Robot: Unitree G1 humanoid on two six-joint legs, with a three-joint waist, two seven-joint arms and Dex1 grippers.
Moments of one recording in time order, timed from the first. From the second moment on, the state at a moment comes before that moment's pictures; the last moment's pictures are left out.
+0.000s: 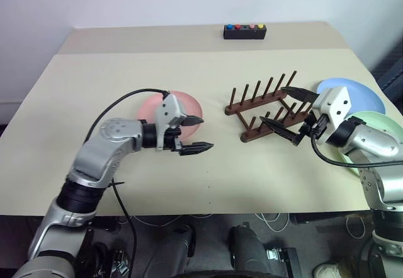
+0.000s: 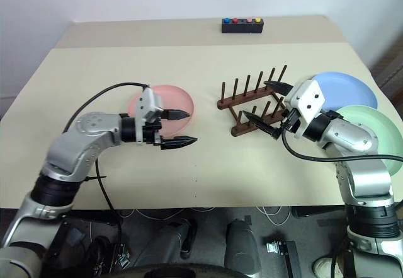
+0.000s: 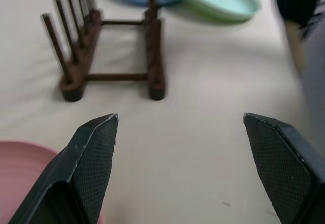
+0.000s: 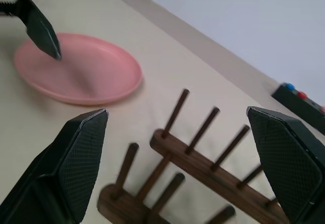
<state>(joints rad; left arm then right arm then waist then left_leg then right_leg) -0.57 0.50 -0.21 -0.17 -0.40 0.63 -0.88 -0.25 -0.72 -0.20 -0.27 0.40 0.25 0.81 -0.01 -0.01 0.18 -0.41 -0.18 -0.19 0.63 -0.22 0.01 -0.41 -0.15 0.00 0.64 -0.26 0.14</state>
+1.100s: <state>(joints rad) -0.84 0.00 -0.41 0.57 -0.02 0.31 -0.76 0.20 -0.84 -0.64 -0.62 0.81 0.73 0.73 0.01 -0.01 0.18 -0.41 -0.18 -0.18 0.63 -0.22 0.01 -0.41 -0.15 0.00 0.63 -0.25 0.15</state>
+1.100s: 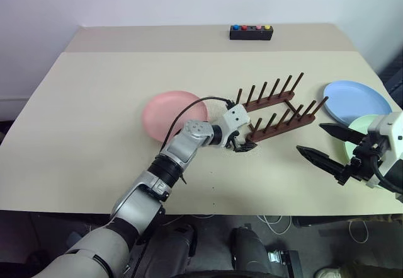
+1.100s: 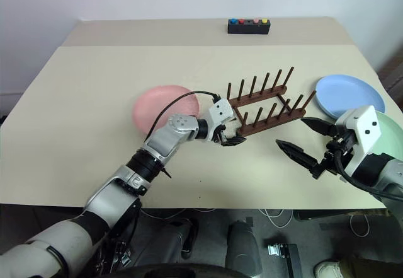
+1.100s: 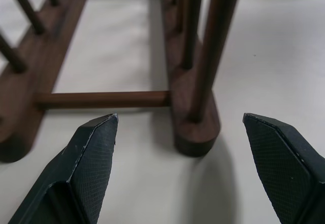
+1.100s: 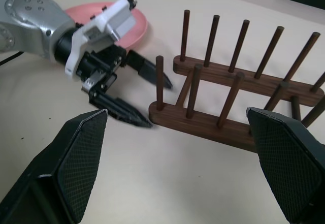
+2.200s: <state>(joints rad) -0.94 0.16 -0.37 0.75 -0.01 -0.03 -1.15 0.19 -0.84 -0.64 -0.60 0.79 0.65 0.74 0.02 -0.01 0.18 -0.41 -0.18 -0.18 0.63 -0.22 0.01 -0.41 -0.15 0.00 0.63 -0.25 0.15</state>
